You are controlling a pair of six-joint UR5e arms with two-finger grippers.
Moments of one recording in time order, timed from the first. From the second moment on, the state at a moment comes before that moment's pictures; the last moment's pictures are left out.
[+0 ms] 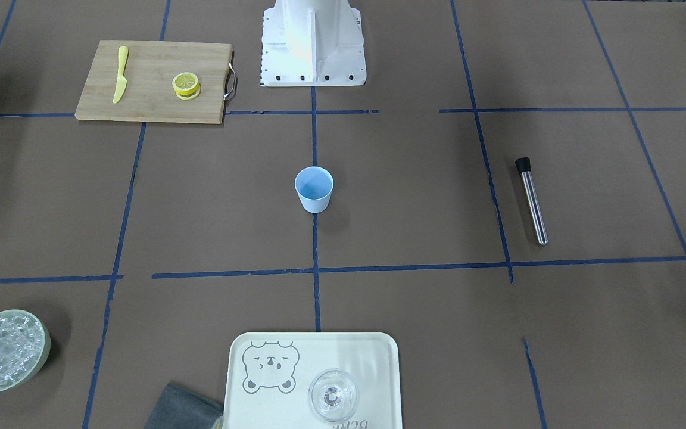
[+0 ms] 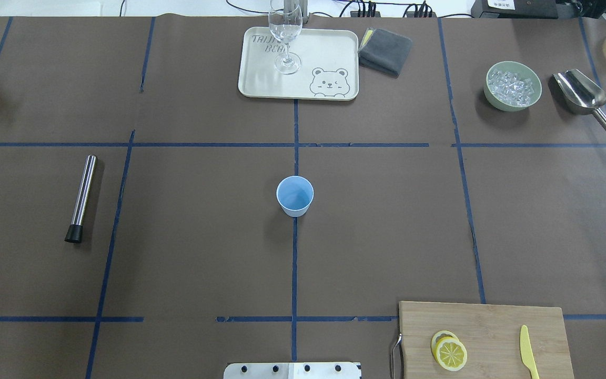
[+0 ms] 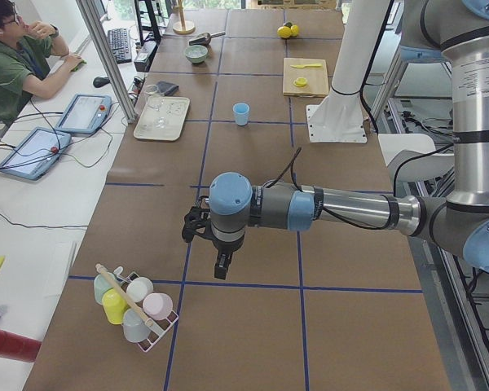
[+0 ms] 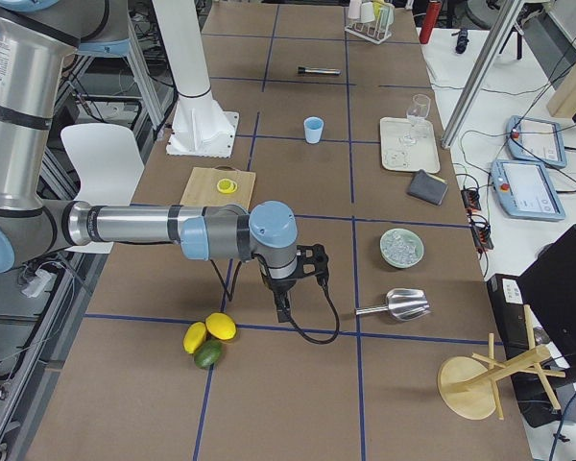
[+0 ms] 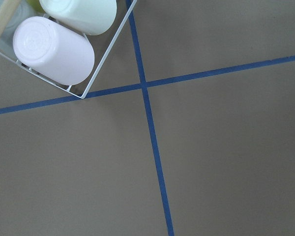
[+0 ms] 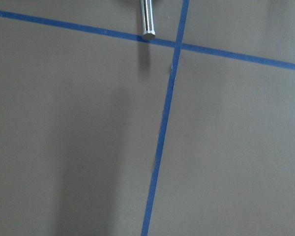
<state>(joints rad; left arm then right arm) -1.61 -1.42 -1.83 -1.55 -2.38 0.14 1.56 -1.86 1.91 -1.50 2.33 -0.09</state>
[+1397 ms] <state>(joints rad) -1.61 -1.42 -1.85 -1.56 -2.38 0.14 1.11 -1.81 2.19 -1.32 2.21 0.57</state>
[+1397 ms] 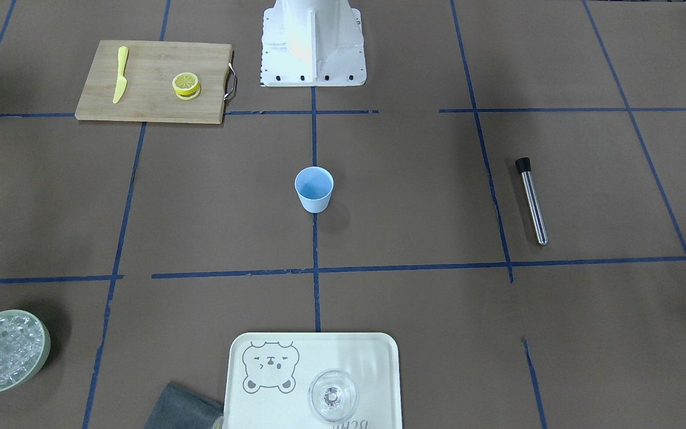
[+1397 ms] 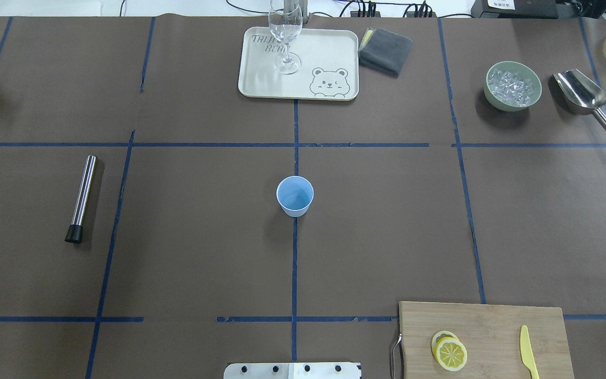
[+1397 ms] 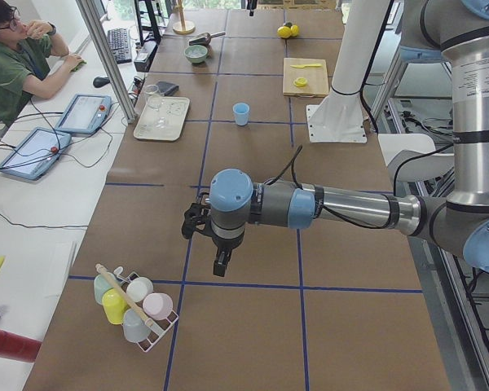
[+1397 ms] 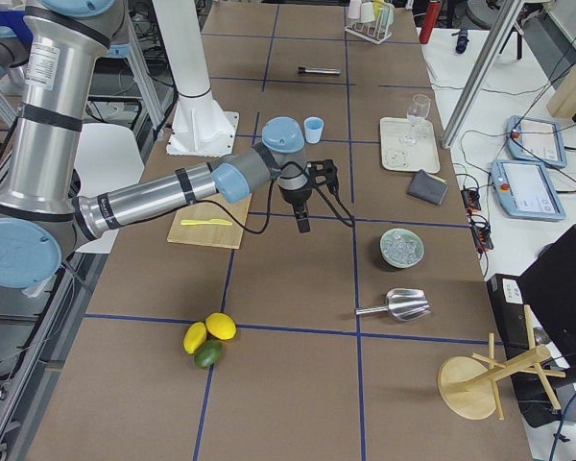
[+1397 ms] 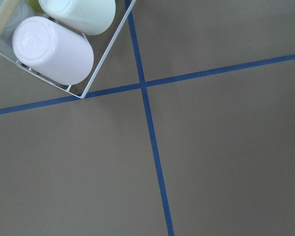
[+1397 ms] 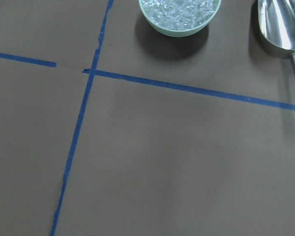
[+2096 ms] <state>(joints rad) -1.61 -1.44 -1.85 -1.56 -2.38 0.14 0.48 -1.81 2.36 -1.32 1.81 1.22</state>
